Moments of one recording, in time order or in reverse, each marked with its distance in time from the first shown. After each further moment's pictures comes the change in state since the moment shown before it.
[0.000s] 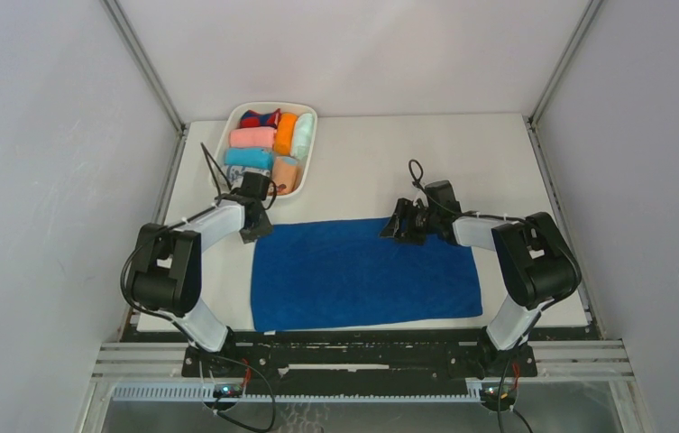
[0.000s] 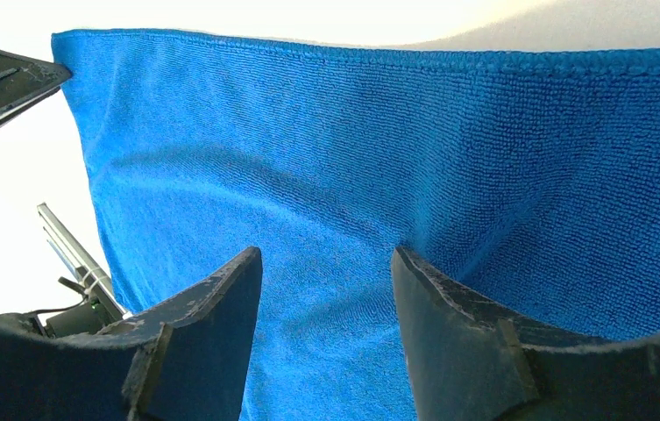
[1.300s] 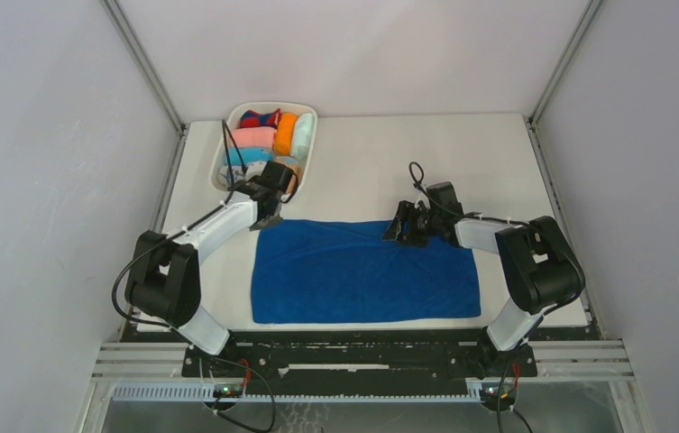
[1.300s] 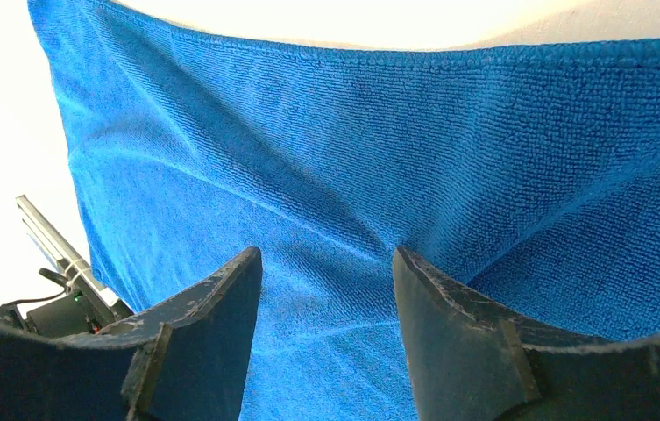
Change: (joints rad) left arm -0.175 -0.049 0.166 -0.243 -0.274 -0.008; right arm -0.002 -0.035 -0.016 -0.040 0.010 -0.036
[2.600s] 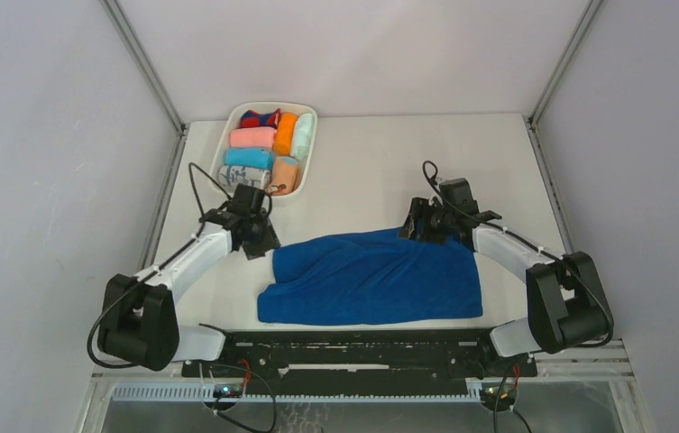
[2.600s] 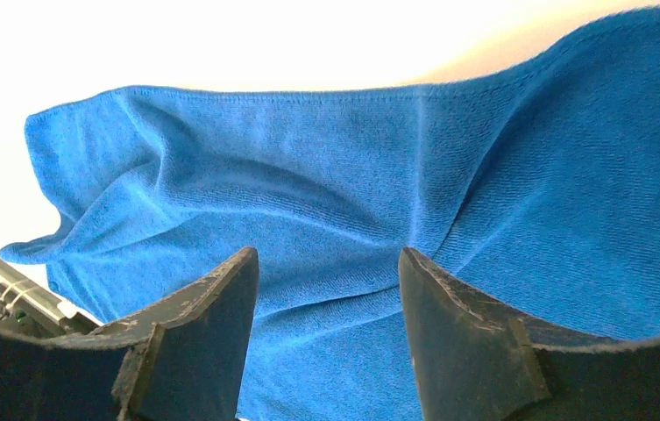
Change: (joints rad) left arm 0.053 -0.274 -0.279 0.076 0.489 -0.087; right arm -0.016 -0.232 -0.002 -0.254 0.148 -0.088
